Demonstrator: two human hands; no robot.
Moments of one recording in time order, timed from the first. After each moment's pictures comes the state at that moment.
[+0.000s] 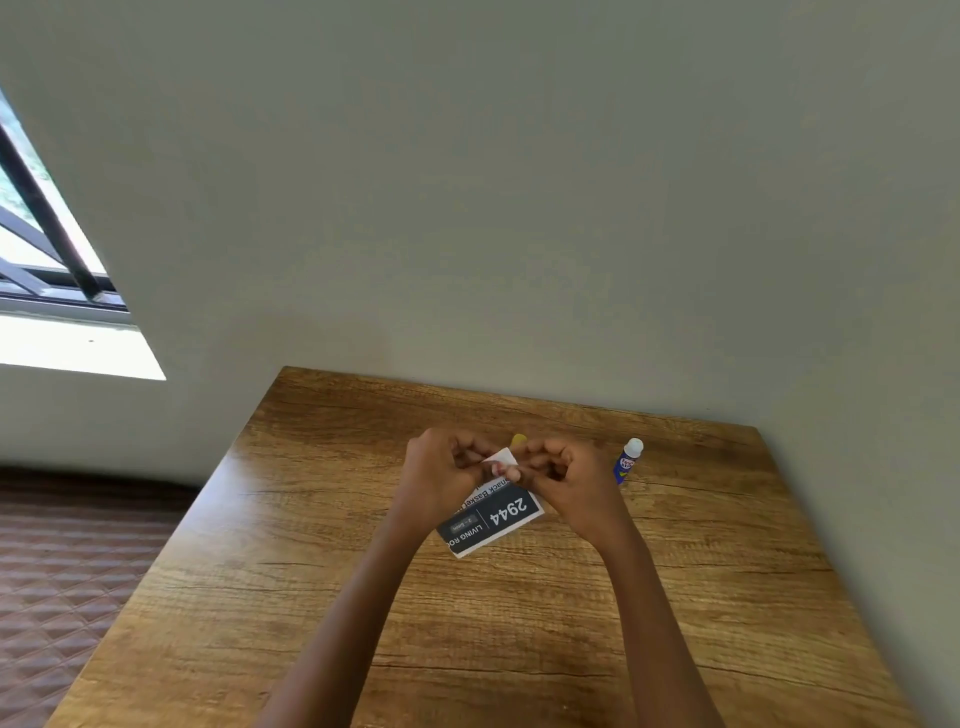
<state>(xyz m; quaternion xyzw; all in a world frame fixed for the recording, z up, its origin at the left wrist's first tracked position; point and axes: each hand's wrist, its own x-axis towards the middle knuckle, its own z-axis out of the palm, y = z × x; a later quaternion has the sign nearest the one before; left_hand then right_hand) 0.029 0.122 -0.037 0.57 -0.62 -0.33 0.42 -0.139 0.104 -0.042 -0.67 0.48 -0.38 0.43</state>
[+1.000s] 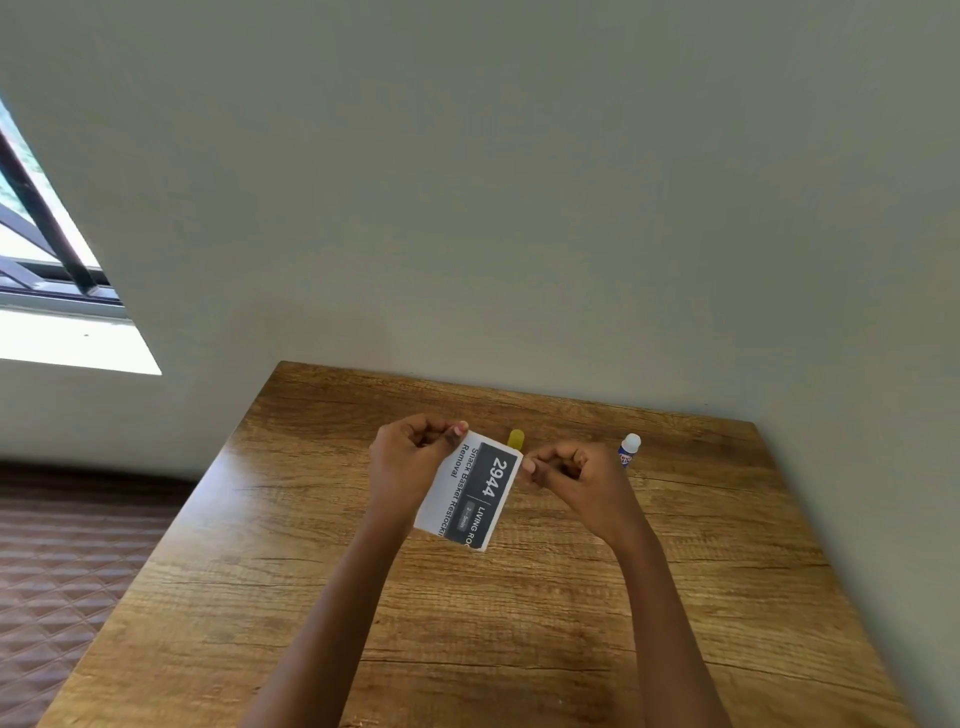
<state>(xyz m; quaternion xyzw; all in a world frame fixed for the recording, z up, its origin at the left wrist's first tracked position) 0.041 0.119 -0.051 0.60 -0.42 -0.39 0.55 -0.158 0.100 -0.054 -0.68 0.47 -0.37 0.42</state>
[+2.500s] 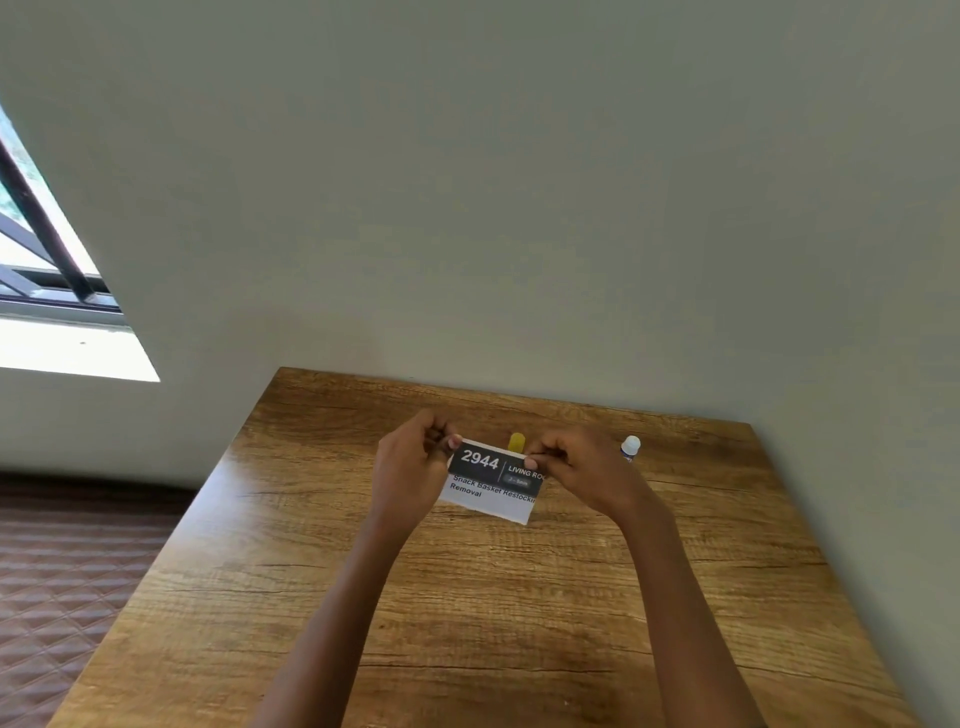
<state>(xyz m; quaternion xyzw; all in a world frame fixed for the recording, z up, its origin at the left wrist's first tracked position) 0.047 0.117 -0.055 0.63 -0.56 -0.25 0.47 -0.156 0.075 -0.035 -0.80 0.50 -0.18 0.26</state>
